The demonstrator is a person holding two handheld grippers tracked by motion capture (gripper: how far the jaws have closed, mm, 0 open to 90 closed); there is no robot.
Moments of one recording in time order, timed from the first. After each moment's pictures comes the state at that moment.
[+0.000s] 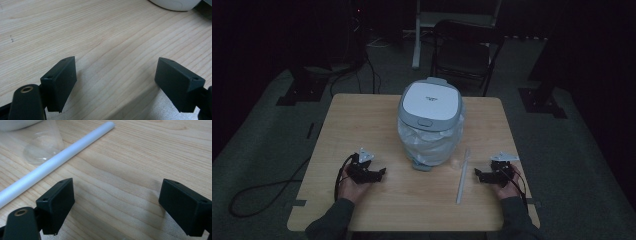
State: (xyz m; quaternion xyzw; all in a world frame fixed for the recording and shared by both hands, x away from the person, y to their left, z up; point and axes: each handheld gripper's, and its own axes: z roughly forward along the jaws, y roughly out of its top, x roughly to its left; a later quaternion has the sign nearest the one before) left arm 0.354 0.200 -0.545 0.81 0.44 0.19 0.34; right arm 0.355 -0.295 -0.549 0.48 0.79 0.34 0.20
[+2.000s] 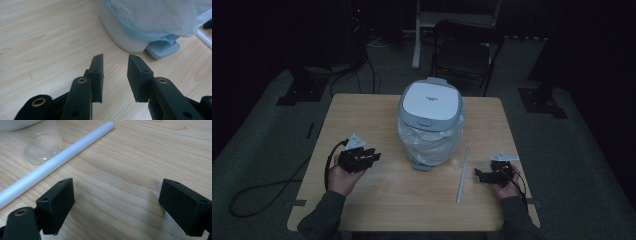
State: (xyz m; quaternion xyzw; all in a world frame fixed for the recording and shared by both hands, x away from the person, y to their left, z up) left arm 0.345 0.206 -0.455 0.81 0.41 0.16 0.40; right arm 0.355 -0.295 -0.549 0.48 0.79 0.34 0.20
